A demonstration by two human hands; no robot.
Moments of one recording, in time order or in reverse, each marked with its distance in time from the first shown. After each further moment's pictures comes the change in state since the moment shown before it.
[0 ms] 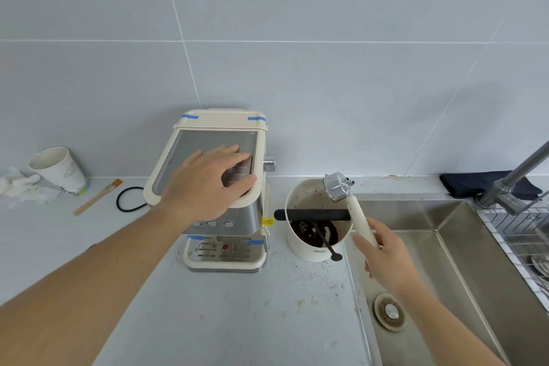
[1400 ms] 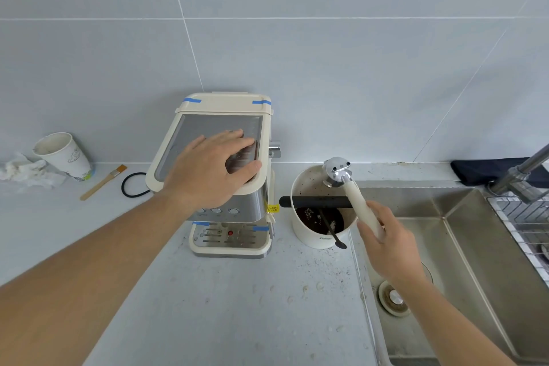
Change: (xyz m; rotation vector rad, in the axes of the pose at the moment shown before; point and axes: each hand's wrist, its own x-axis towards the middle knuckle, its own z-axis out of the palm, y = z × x) left_hand 0.000 0.002 -0.001 0.004 0.008 -0.009; right_hand 0.006 0.018 0.014 -0.316 0.156 -0.182
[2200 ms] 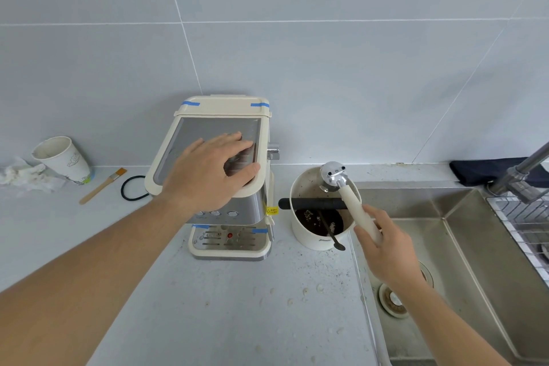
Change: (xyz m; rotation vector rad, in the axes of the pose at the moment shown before) left_hand 0.000 0.001 0.000 -0.012 0.008 0.002; right_hand -0.003 -0.001 0.002 -0.003 -0.046 0.013
